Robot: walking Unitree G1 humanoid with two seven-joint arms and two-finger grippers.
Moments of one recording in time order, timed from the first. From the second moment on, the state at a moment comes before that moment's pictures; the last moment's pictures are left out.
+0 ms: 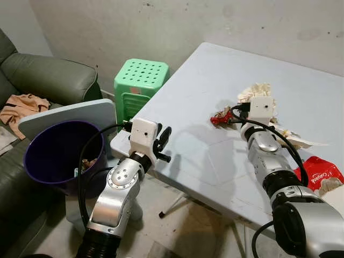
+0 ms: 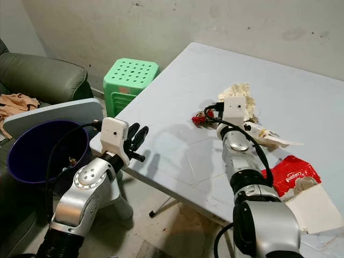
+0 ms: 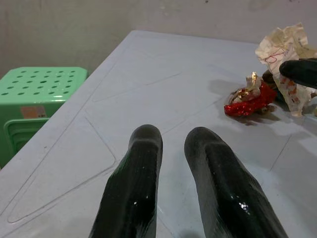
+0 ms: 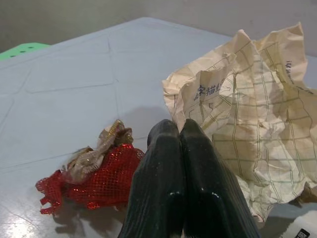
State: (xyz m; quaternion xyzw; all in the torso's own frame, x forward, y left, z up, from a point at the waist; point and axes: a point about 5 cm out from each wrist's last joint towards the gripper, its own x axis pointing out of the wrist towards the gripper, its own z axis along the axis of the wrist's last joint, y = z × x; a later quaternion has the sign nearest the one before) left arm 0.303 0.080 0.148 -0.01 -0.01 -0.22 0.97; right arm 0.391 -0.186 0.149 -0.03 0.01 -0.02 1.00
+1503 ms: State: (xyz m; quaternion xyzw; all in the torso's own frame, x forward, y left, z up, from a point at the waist) left arm 0.321 0.101 0.158 0.02 -0.05 -0.19 0.98; right arm 0.362 -0.186 0.189 0.04 -0.21 0.09 0.97
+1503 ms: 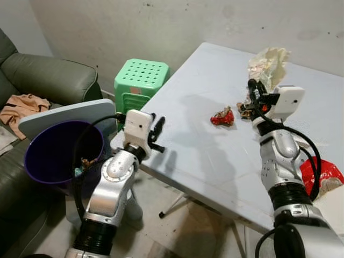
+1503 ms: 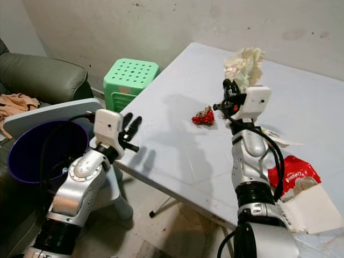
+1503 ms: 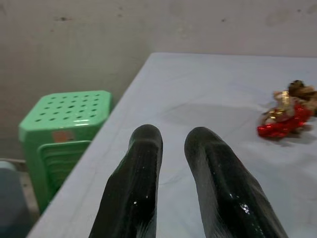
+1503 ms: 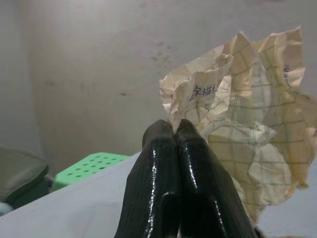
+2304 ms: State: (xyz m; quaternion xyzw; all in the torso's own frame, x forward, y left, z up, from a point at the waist) left arm 0.339 0.145 0.155 -0.03 -0.07 -0.10 0.99; right arm 0.335 -0.168 0.162 0.02 -0.16 0.10 0.98
